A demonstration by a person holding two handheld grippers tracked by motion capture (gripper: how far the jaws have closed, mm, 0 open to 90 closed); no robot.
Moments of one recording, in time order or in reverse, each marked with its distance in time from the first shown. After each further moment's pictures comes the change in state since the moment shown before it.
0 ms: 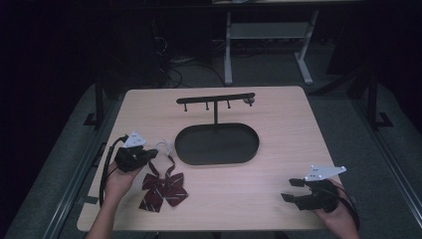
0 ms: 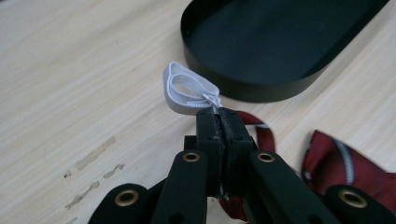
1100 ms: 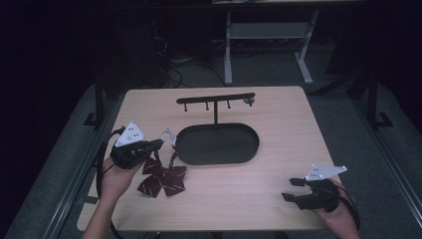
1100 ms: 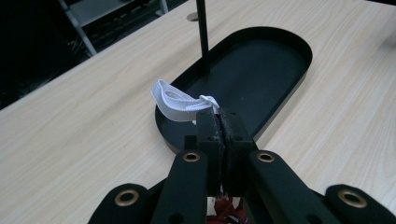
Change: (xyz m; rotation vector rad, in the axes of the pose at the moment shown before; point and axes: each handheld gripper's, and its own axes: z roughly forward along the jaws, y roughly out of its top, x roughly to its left) left arm -0.036 0.054 -0.054 -0.153 -0.020 0.108; right arm -0.002 0.000 -0.001 -0.005 -0.001 0.002
